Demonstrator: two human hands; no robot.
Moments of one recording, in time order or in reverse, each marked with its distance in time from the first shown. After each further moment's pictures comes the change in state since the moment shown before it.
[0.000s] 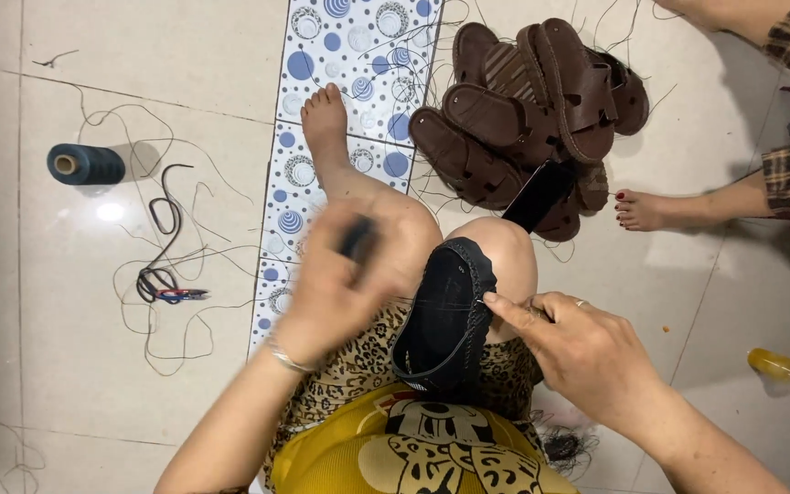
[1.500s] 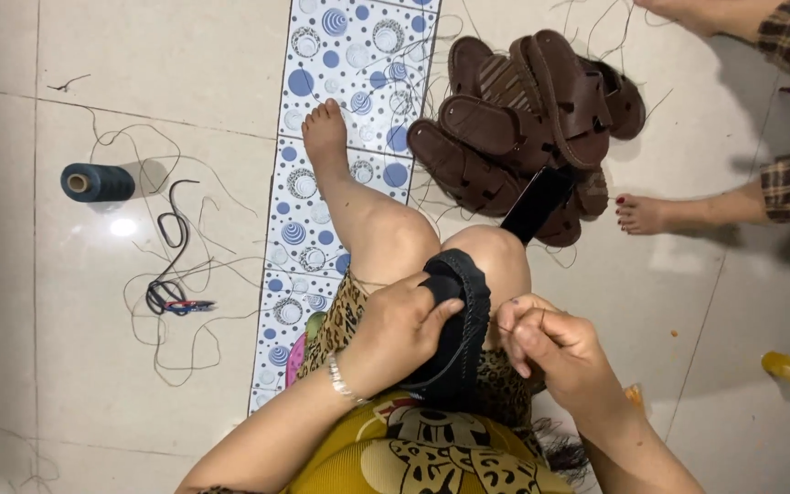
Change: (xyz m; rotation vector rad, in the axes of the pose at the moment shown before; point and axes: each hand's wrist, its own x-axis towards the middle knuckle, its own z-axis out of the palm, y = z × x) left_hand -0.016 0.044 0.048 0.041 -0.188 -0.060; right_hand -0.014 -0.002 0.037 1.441 0.149 0.388
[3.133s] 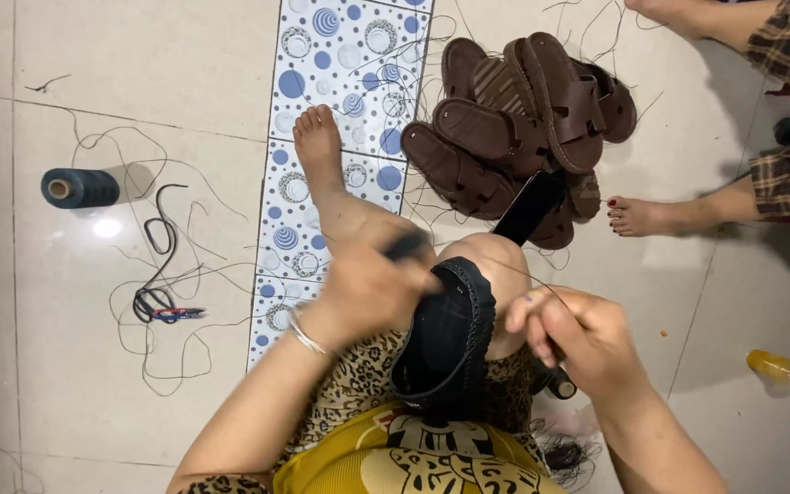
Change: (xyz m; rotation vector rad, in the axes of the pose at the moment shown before) left_hand 0.039 -0.060 -0.023 0.678 0.333 0.417; right_hand 0.031 -0.019 -0.004 -0.059 0.079 -0.142
